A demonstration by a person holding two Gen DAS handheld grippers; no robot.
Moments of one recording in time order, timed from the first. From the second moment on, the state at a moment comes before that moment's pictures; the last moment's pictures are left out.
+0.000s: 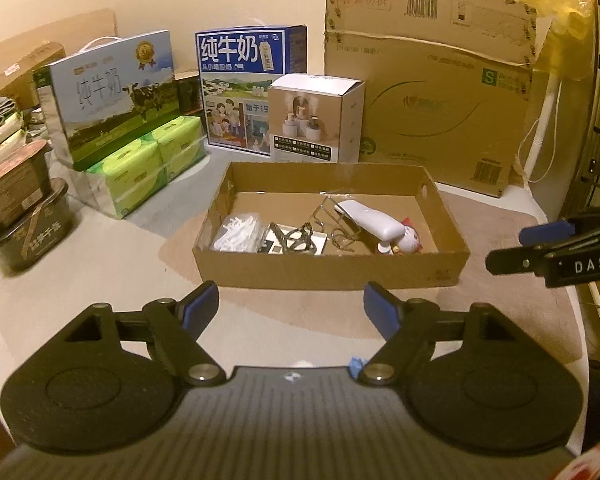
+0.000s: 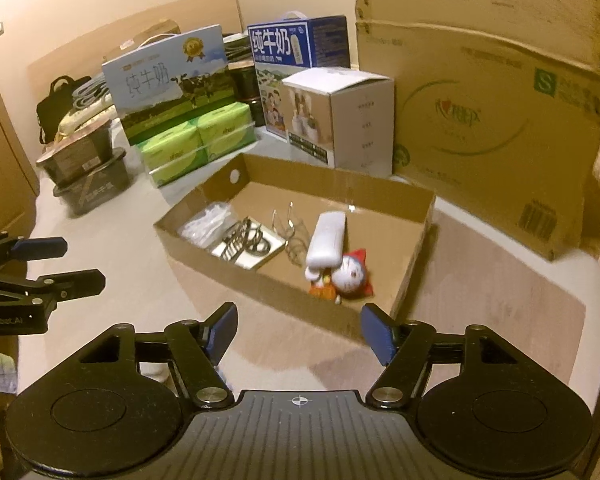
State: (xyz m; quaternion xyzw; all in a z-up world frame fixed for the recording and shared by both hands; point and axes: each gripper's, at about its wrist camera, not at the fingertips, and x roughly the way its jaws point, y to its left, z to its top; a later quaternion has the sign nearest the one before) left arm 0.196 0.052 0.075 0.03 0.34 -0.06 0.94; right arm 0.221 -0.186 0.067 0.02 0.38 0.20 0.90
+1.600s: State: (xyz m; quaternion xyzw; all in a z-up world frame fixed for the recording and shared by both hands) left arm 0.133 0.054 -0.022 -0.04 0.37 0.03 0.93; right arm 0.131 -0.186 -0.024 0.04 0.37 0.16 0.92
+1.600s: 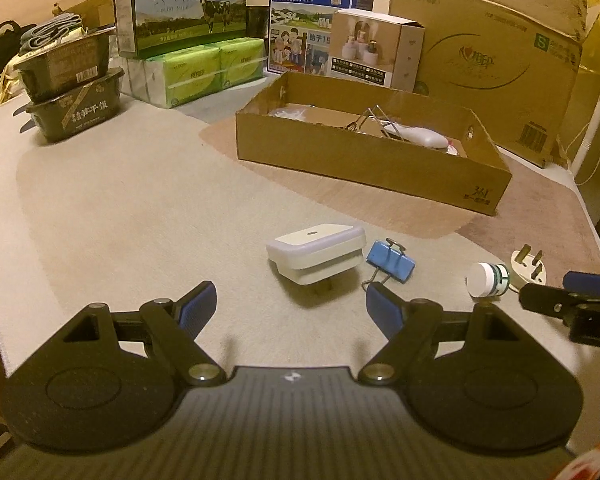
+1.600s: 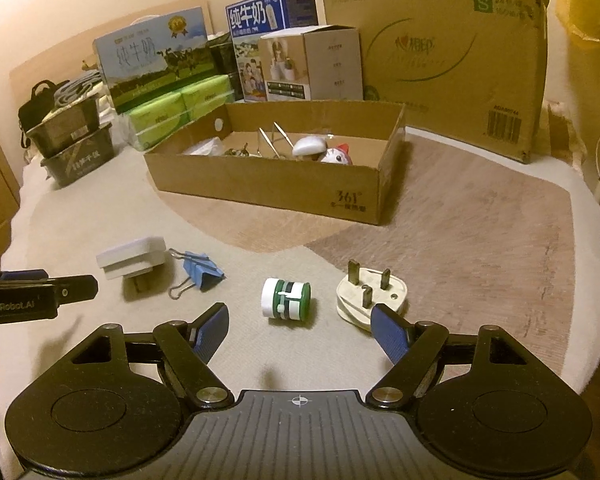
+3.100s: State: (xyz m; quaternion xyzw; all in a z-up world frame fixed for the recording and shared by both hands) left arm 0.192 0.052 -0.055 -0.07 0.37 0.05 0.93; right arm 0.180 -0.158 -0.058 0.02 0.39 0.16 0.91
